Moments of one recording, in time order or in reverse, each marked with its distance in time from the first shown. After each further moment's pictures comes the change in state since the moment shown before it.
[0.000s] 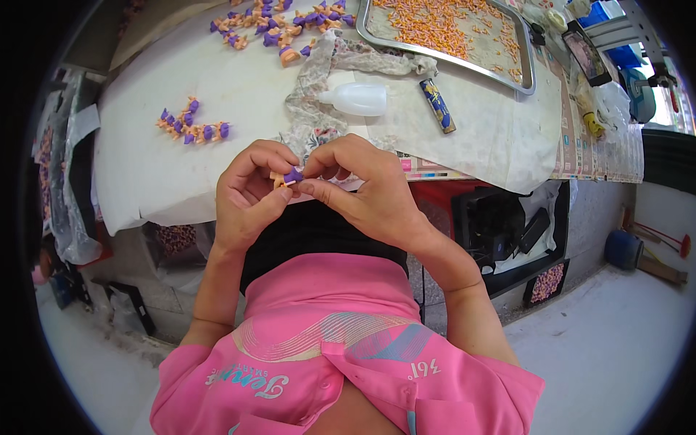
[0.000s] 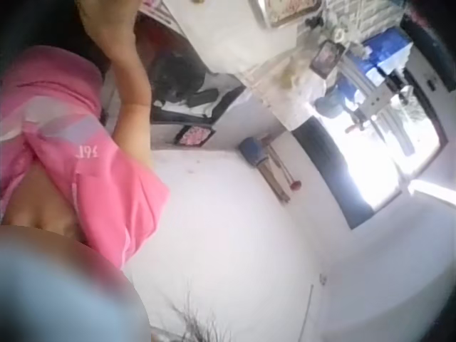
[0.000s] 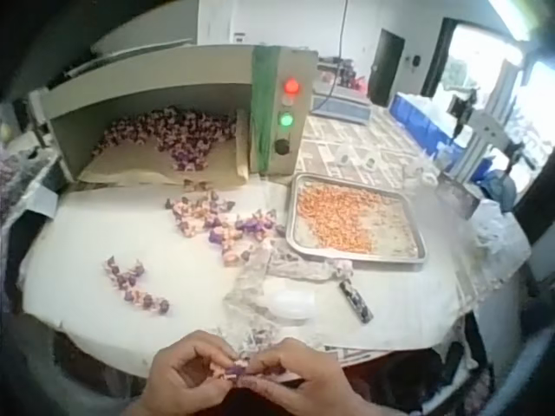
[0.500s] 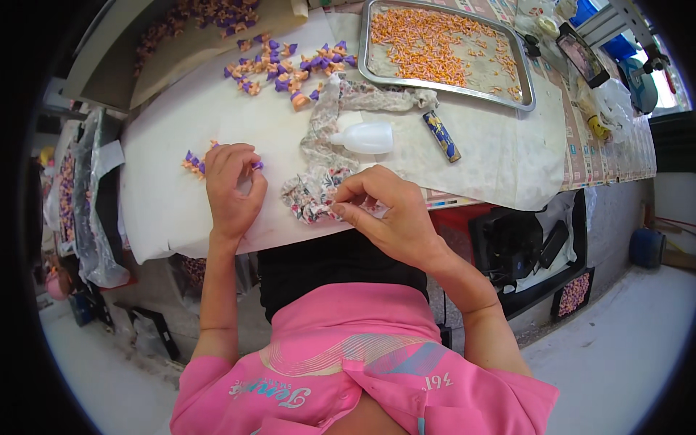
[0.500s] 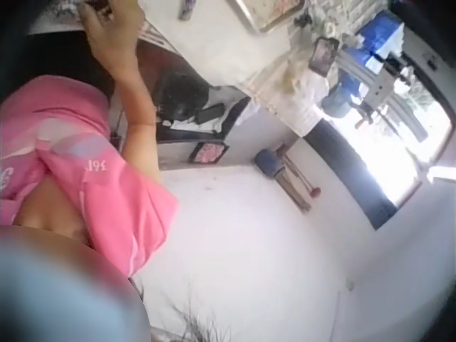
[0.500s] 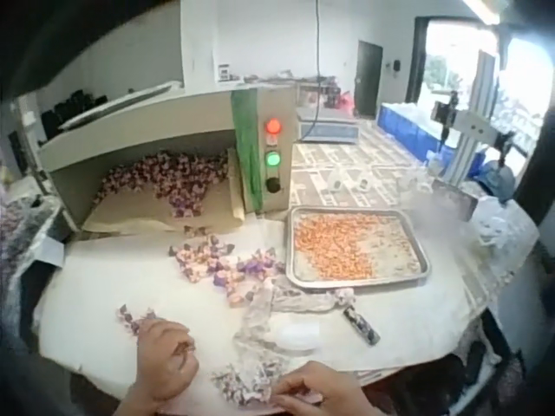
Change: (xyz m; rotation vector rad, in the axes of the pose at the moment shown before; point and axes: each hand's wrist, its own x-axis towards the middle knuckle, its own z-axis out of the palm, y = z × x) left_hand 0.056 0.040 -0.048 1.422 0.171 0.505; right_hand 0.005 -0.017 -0.030 -0.044 0.092 0.009
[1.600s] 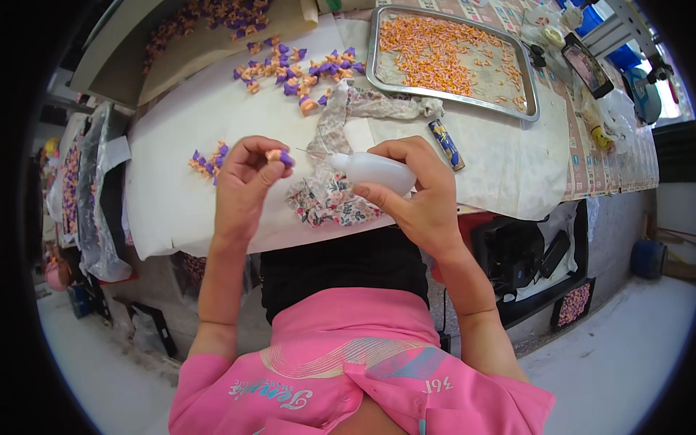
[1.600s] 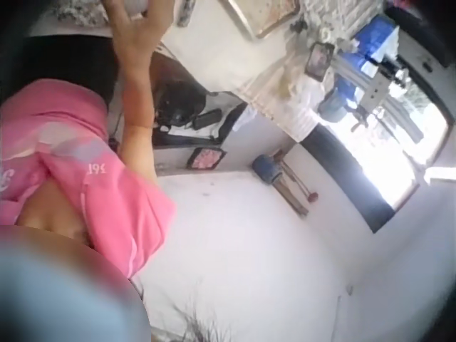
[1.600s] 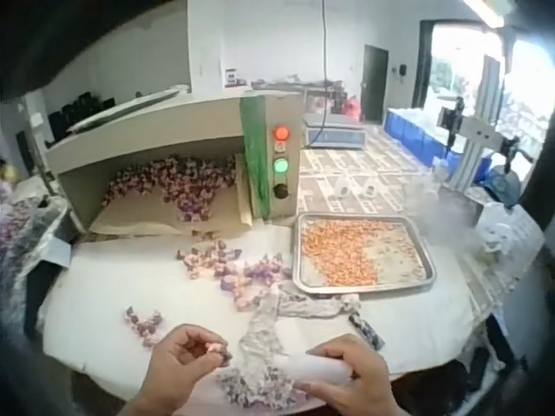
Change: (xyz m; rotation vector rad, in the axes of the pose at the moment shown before) left_hand 0.007 0.029 0.003 -1.193 -0.105 -0.665; right_hand 0.013 -0.008 -0.019 -0.077 0.177 -0.028
